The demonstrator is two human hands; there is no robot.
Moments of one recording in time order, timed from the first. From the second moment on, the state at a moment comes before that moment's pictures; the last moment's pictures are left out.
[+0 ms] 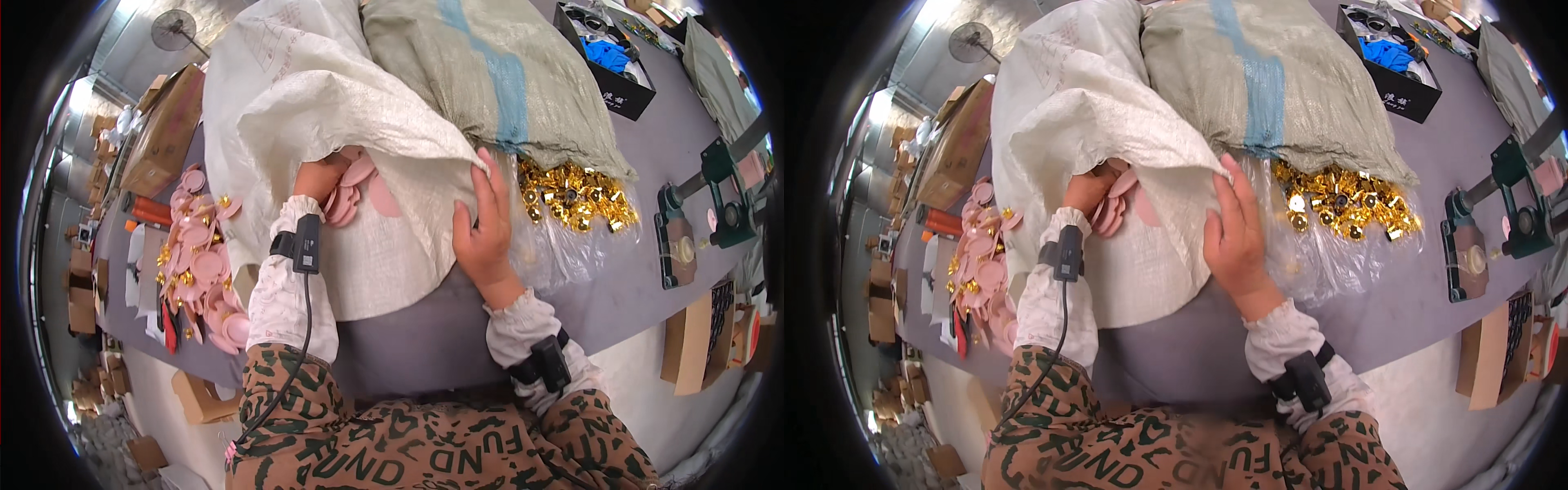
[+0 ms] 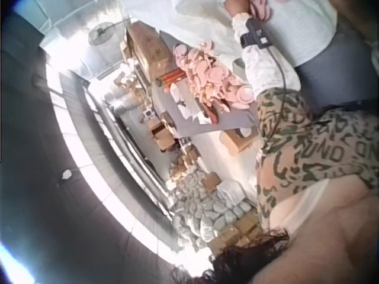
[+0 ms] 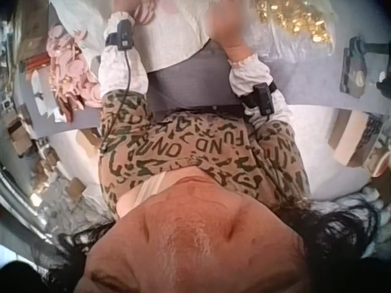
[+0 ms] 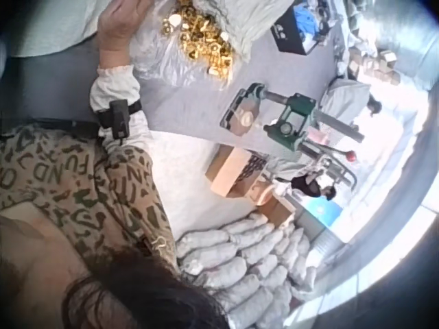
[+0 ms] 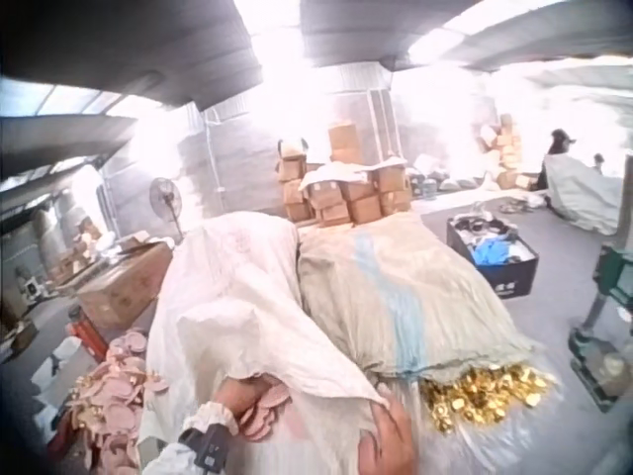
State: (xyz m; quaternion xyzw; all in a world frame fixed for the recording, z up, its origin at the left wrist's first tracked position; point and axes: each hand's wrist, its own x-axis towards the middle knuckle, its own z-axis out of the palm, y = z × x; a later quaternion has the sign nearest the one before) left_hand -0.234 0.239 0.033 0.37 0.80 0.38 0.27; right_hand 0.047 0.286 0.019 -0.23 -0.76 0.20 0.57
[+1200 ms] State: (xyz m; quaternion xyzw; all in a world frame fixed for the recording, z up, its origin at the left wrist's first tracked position) left_hand -0.053 0.046 0.007 0.49 0.75 0.43 -0.06; right_hand 0.069 0.208 -0.003 -0.04 -0.91 0.16 0.39
